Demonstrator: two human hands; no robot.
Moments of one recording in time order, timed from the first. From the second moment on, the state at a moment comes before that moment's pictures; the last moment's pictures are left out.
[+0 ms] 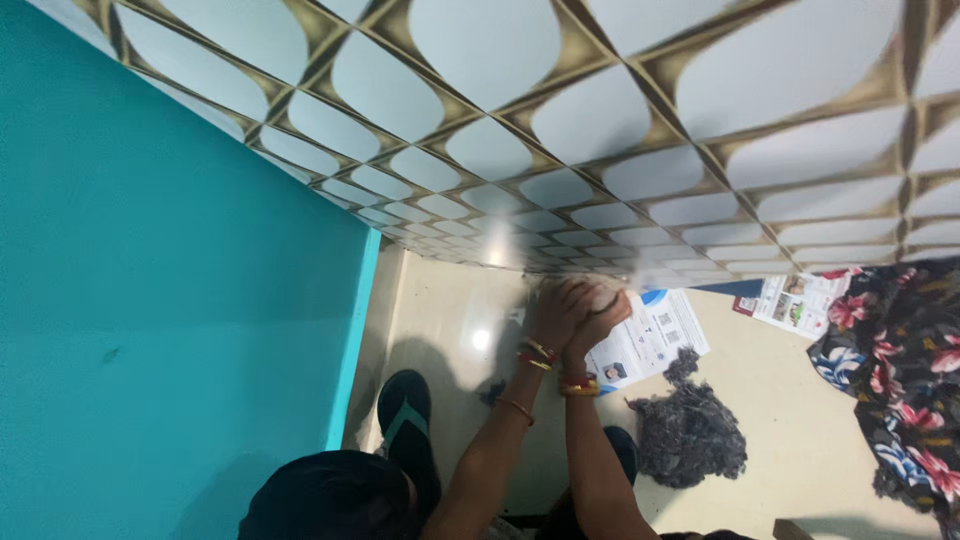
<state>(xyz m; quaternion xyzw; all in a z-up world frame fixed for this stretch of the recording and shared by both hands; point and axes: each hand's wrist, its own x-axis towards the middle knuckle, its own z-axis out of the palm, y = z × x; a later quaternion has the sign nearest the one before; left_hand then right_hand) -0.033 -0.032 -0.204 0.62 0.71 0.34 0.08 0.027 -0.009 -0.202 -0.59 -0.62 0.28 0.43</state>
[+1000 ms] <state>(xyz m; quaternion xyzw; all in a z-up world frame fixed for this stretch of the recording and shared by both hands) -0.209 -0.055 0.008 0.26 0.73 0.49 -0.40 -0.132 -0.046 0.098 -0.25 -0.70 0.22 0.63</state>
